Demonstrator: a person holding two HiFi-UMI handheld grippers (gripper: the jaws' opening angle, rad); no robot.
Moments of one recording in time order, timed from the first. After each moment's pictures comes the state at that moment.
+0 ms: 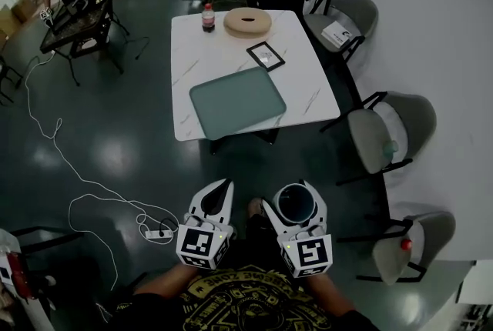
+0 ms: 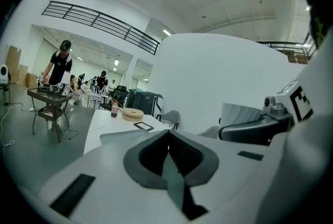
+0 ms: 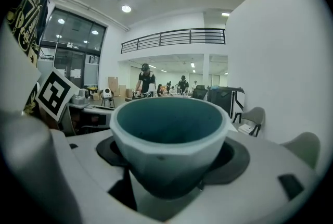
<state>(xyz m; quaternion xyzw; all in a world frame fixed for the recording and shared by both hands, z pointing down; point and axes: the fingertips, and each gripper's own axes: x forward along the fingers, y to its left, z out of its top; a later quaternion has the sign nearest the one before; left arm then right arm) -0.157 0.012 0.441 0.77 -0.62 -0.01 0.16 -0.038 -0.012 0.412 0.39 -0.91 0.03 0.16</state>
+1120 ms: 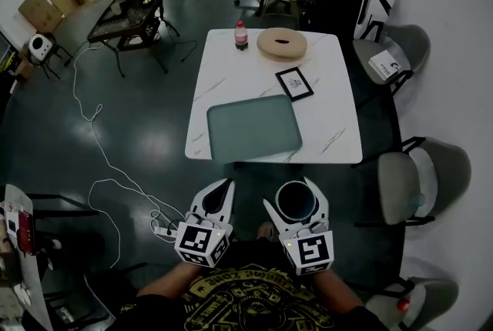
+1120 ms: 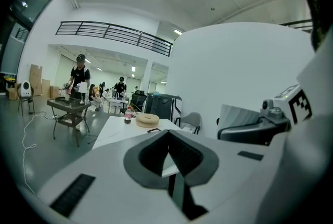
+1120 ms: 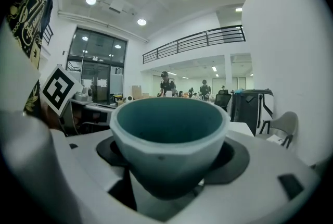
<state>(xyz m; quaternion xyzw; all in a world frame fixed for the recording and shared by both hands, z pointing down) -0.146 -0.091 0.436 0.68 -0.72 0.01 0.15 -0.038 -0.140 0.424 0.23 -0.97 0.02 0.11</state>
